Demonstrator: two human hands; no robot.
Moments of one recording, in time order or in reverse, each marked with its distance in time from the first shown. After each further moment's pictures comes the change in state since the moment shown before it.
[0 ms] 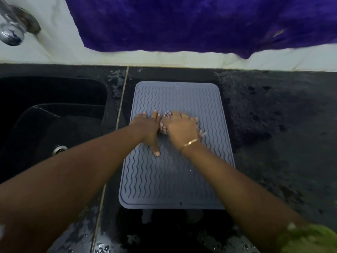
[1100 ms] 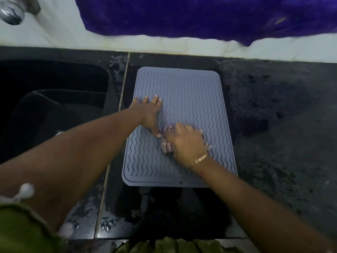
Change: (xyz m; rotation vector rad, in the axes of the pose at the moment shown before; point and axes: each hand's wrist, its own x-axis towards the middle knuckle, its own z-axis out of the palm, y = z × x) left_hand -0.002 -0.011 0.010 -0.088 0.057 0.008; right_hand -0.082 -0.014 0.002 0.220 0.007 -0.140
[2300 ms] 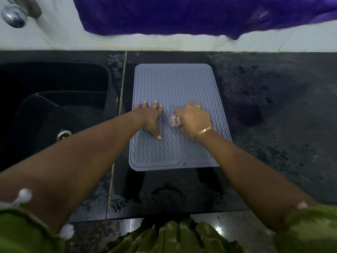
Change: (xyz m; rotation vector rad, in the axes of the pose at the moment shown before) left_hand -0.036 0.015 0.024 -0.010 -0.059 0.047; right_hand 0.005 0.024 -0.006 -0.084 0.025 0.141
